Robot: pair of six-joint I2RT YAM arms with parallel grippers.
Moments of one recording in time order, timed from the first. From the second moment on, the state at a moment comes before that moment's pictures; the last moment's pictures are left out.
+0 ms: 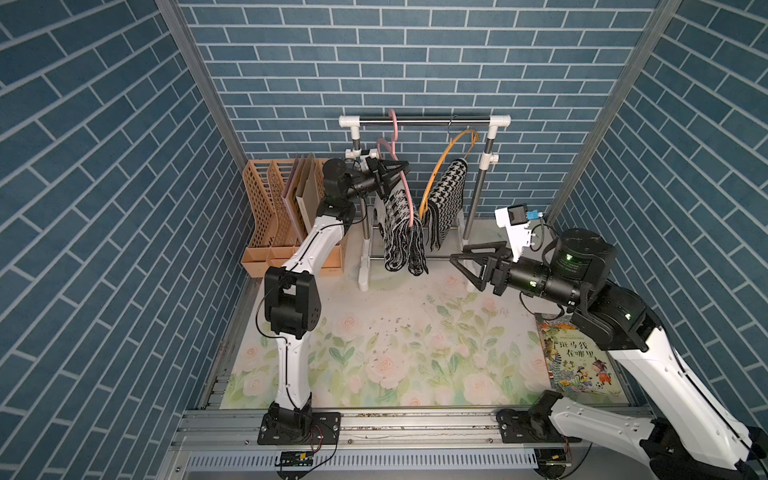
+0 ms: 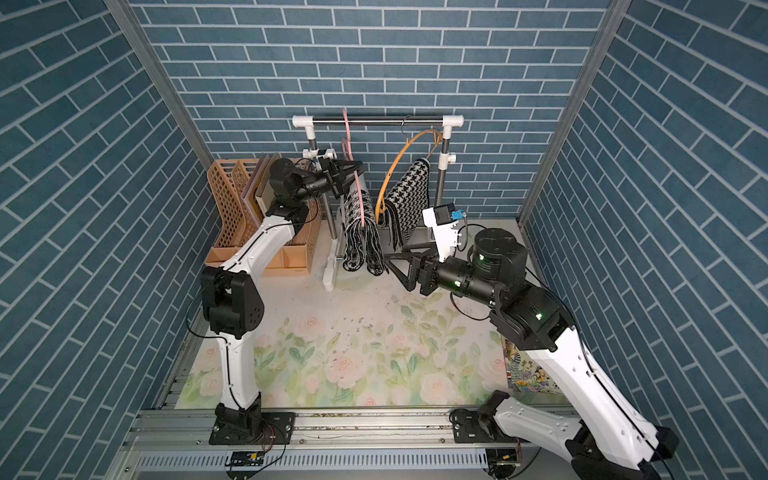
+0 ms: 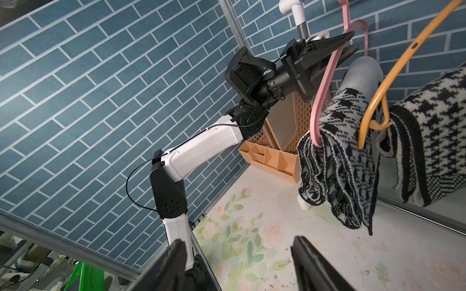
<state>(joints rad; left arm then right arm) -0.24 2.12 2.02 0.48 0.94 -1.85 0.76 1.03 1.46 -0.59 -0.33 0.45</state>
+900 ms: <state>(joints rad) -0.22 1.90 1.69 0.26 0.95 -1.64 0.76 1.04 1.41 -0.55 -0.34 0.45</state>
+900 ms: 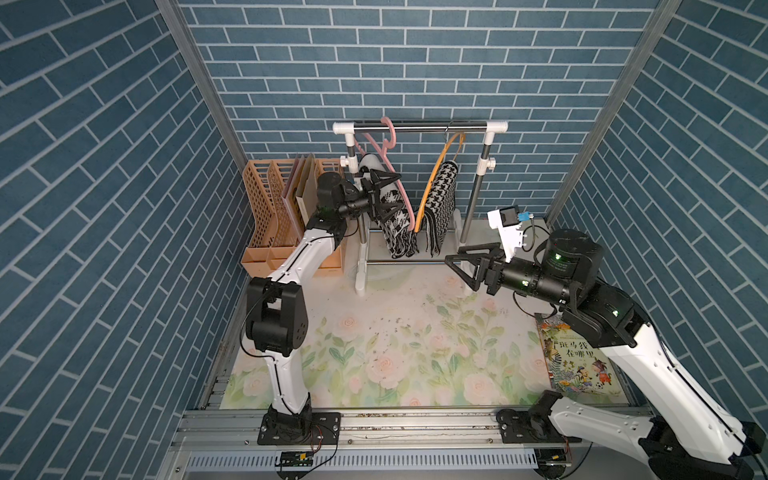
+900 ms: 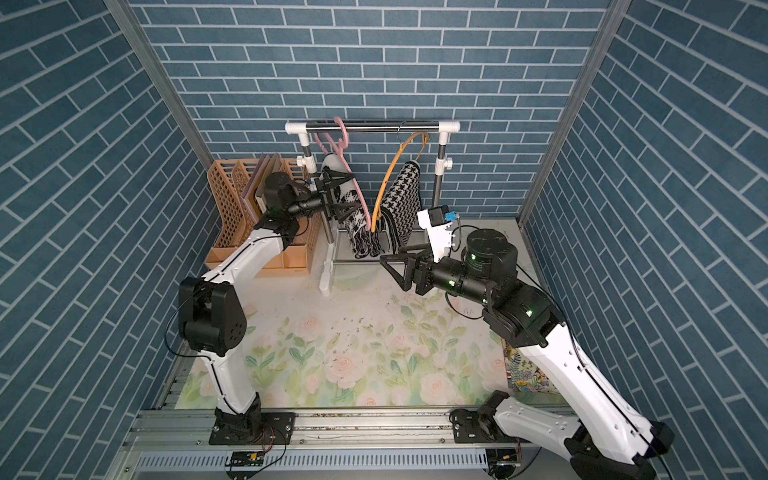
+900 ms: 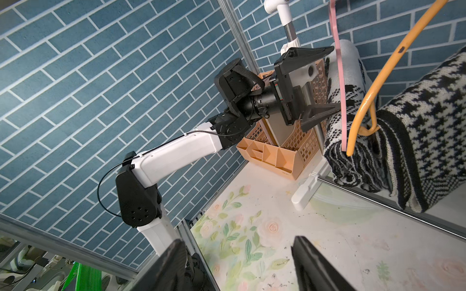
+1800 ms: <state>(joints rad) -0.22 0.62 0.55 -0.24 -0.07 -0.47 0.75 0.80 0.56 -0.25 0.44 0.38</state>
